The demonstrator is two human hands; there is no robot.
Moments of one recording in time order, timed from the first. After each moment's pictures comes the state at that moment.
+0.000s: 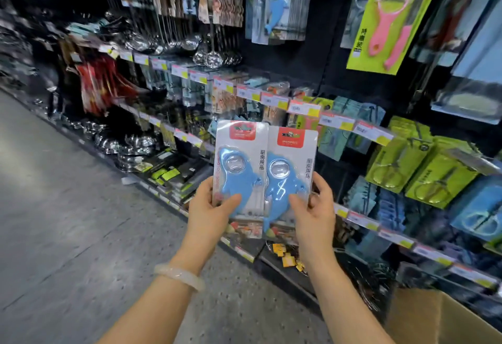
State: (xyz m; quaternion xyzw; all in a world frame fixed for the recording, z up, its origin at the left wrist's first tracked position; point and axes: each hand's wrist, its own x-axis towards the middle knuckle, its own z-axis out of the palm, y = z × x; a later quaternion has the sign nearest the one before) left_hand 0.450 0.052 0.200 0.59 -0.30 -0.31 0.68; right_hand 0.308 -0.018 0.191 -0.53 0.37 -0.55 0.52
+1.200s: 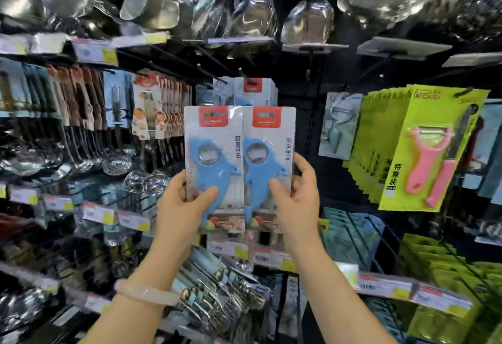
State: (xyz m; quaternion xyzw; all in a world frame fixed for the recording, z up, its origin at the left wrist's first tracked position) left_hand 0.679 -0.302 0.344 0.45 -0.43 -0.31 0.72; right_hand 0.523 -0.342 0.349 -0.58 0.32 -0.66 0.36
